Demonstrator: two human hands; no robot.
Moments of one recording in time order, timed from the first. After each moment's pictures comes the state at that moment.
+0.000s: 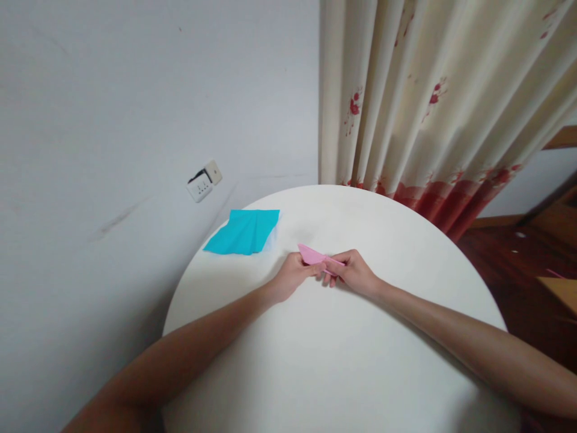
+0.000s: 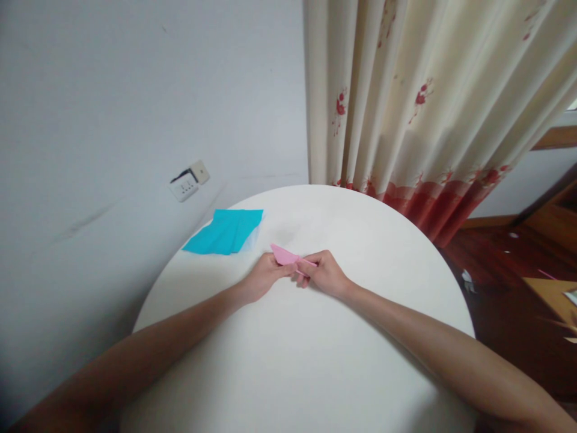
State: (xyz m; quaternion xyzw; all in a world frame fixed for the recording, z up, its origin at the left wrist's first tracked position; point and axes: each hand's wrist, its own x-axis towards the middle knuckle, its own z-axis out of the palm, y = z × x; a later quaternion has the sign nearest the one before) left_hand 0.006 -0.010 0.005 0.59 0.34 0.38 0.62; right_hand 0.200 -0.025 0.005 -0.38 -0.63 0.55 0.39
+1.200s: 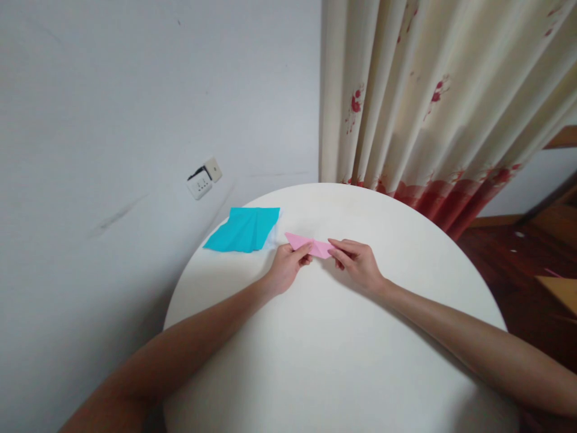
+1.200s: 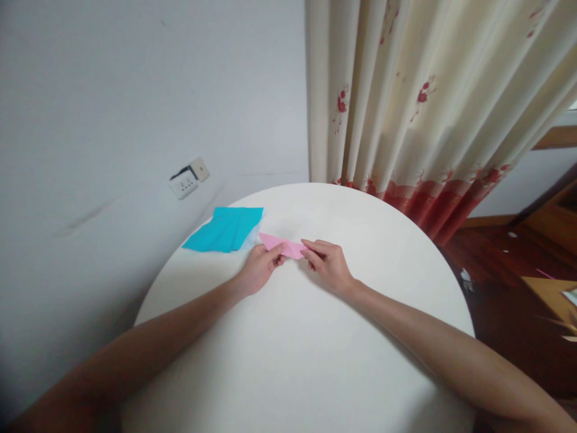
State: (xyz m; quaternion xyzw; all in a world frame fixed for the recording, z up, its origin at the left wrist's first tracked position) left_hand 0.010 -0.003 0.012 0.44 0.37 0.51 0.64; right_hand 0.208 -0.025 0.011 -0.39 -0.66 0.36 0.53
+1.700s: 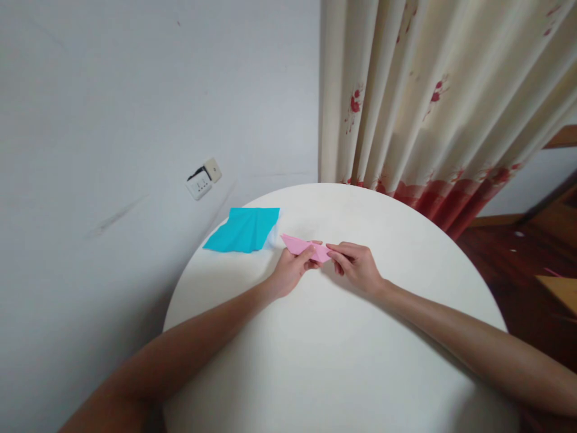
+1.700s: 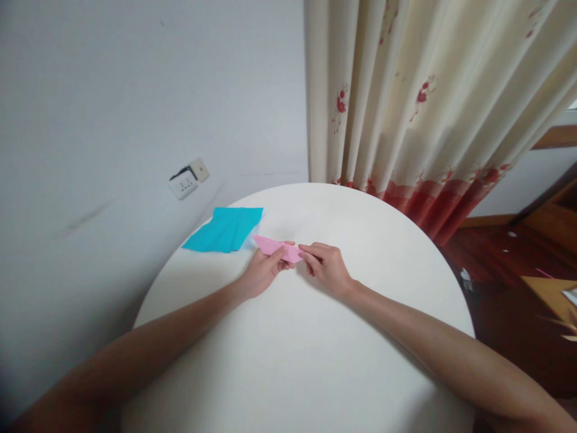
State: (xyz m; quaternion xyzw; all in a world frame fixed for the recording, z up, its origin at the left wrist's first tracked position) left_hand 0.012 -0.009 0.008 0.45 0.29 0.50 0.69; right_hand 0.206 -0.030 0.014 -0.36 -0.73 0.28 0.50
